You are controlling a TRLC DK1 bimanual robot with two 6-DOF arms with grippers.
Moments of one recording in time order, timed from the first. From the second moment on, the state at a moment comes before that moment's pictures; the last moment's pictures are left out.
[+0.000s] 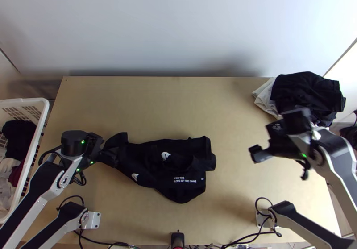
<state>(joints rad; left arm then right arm) -0.29 0.82 0.71 -0.62 0.04 0.10 0.35 1.03 1.22 -1.26 -0.04 -0.05</state>
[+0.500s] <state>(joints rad) -0.03 0.79 0.68 -0.75 0.15 0.08 0.63 1.21 1.11 -1.08 -0.09 -0.04</state>
